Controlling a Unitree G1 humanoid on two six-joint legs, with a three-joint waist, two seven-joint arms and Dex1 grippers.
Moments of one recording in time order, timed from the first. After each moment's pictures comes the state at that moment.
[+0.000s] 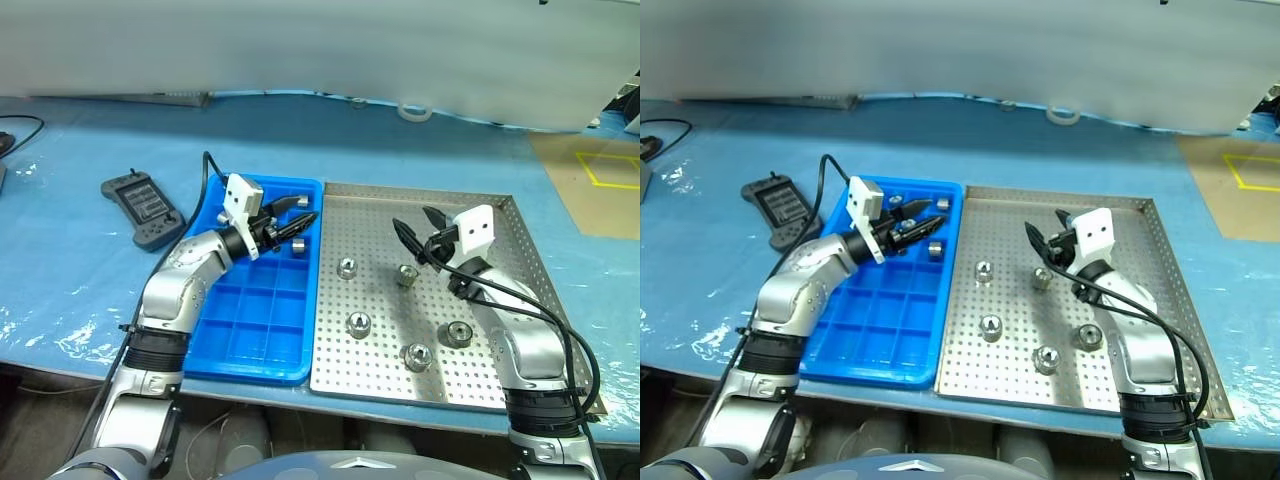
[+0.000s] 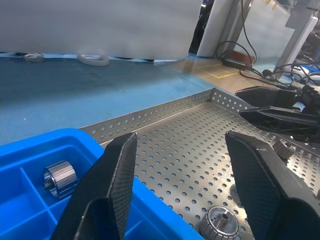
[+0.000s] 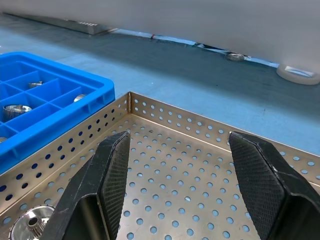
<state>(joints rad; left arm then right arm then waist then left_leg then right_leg) -0.45 0.29 -0.02 0.00 -0.47 0.41 -0.74 -0.15 -0.35 -0.10 -0.25 0.24 0.34 0.41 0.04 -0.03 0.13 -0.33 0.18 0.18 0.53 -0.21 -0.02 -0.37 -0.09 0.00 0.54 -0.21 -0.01</state>
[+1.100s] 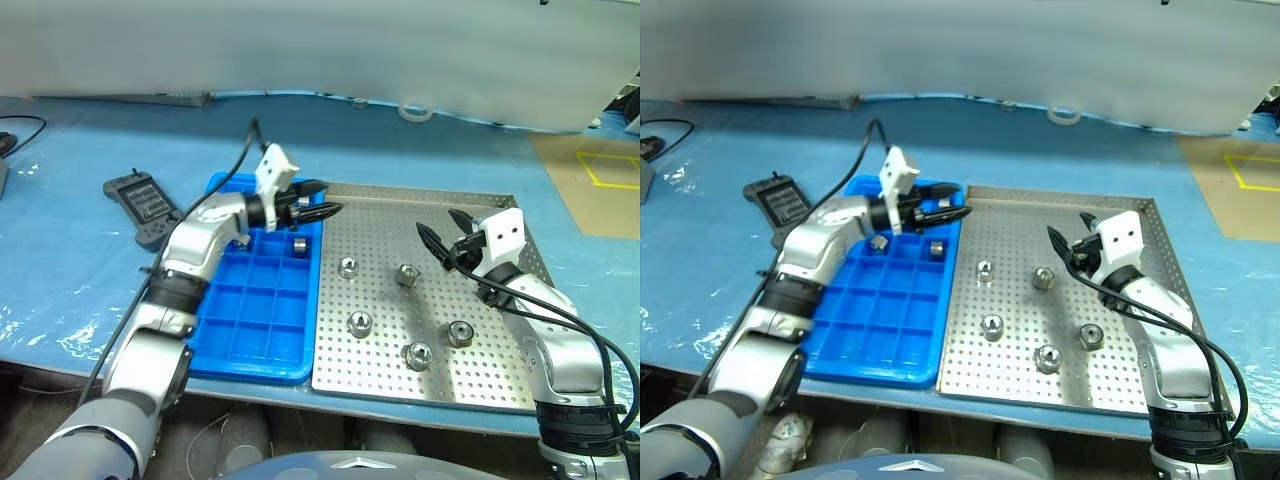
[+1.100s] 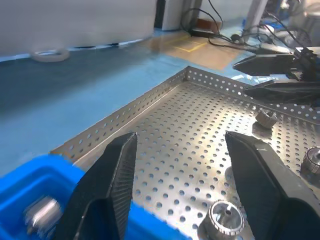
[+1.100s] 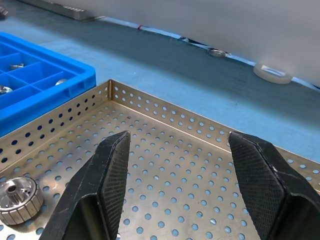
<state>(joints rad) -0.83 0.29 -0.16 0.35 -0.33 0.33 -0.99 -0.08 -0.45 -0.17 -0.33 0.26 0.38 0.42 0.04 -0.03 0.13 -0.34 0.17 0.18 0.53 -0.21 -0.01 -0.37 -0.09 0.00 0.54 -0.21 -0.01</state>
